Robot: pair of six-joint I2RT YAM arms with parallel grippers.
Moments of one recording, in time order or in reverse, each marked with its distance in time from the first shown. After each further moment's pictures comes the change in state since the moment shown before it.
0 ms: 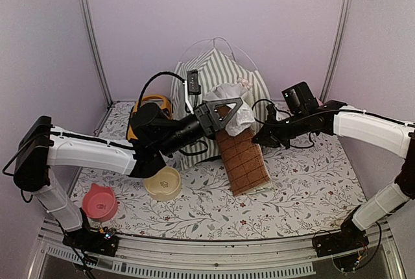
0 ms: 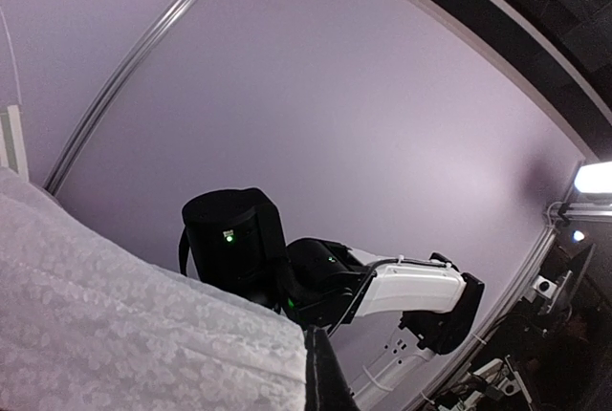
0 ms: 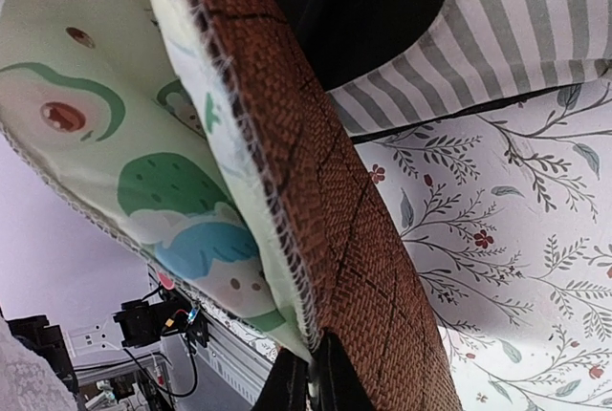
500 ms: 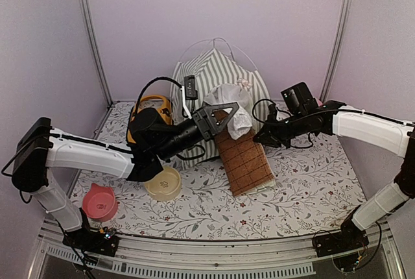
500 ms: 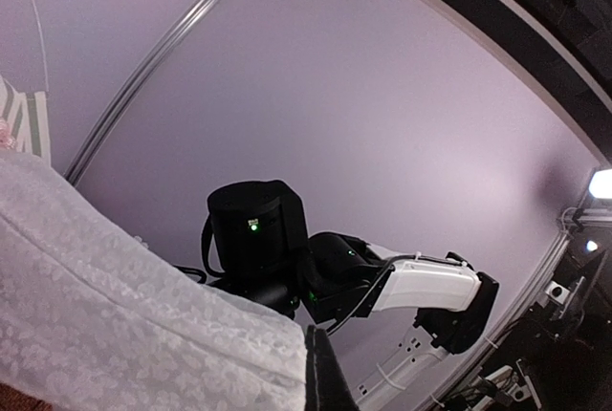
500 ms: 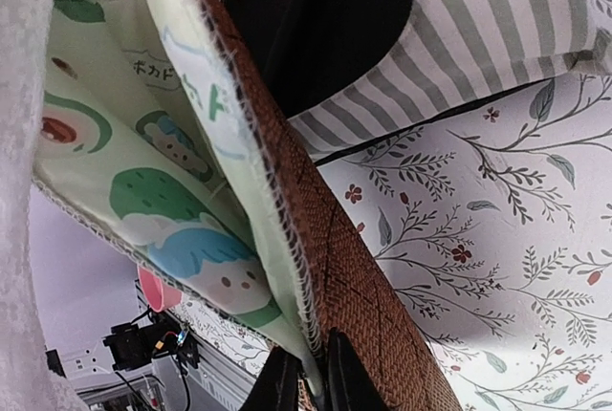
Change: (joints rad) left arm -0.003 -0.016 -0.056 0.005 -0.047 0.000; right arm 0.000 0.014 0.006 -0.001 0.056 0.017
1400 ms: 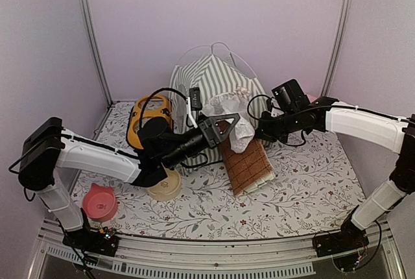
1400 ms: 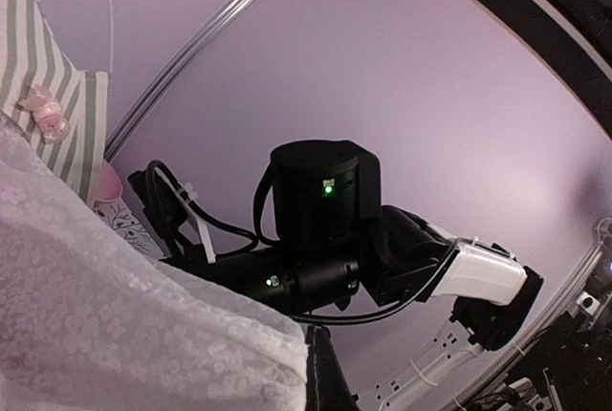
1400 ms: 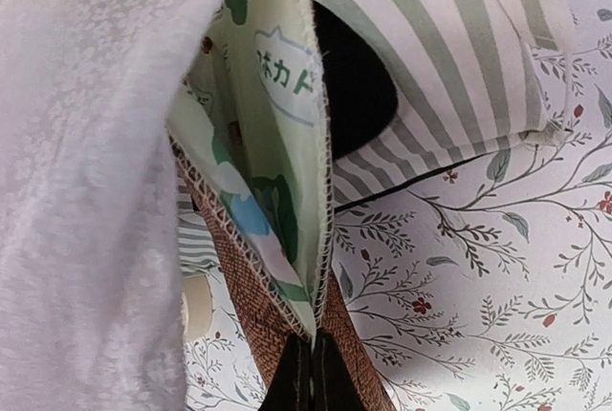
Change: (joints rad) left arm -0.006 0.053 -0.032 0.011 -0.082 -0.018; right arm 0.061 0.057 0.076 -0.040 0.247 -0.053
